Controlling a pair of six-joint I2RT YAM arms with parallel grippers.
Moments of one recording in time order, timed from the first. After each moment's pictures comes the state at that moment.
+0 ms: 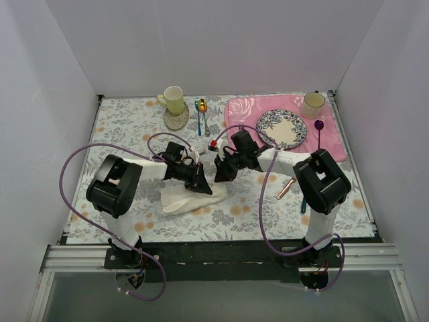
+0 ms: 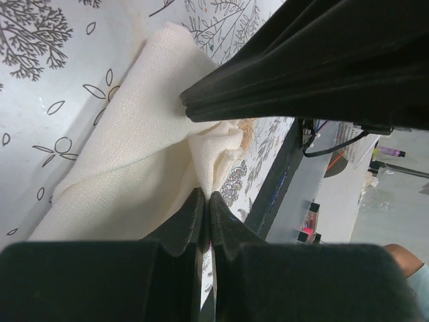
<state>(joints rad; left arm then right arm) -0.42 1.78 0.84 -0.07 0.94 -0.38 0.65 1.86 1.10 -0.11 -0.71 -0.23</state>
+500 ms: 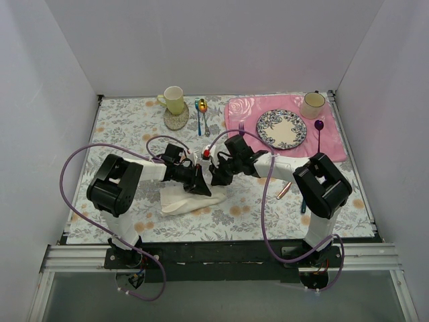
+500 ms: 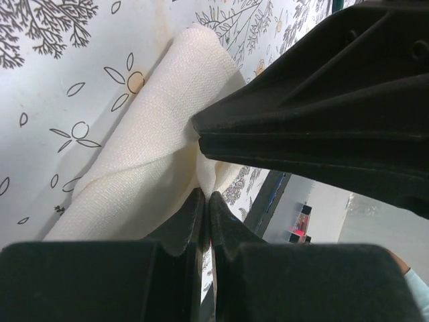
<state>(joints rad) -0.41 1.79 0.81 -0.04 0.94 -0.42 0.73 1.82 1.06 -0.09 -0.62 -0.35</state>
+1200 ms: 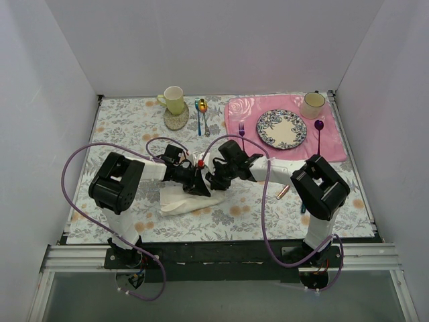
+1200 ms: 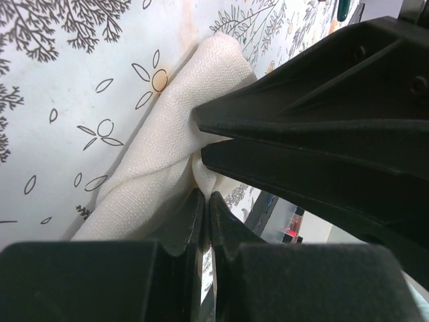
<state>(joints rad) -0.39 1.83 0.81 -0.04 0.94 -0.44 0.80 1.82 1.06 -0.12 -0.50 -0.45</state>
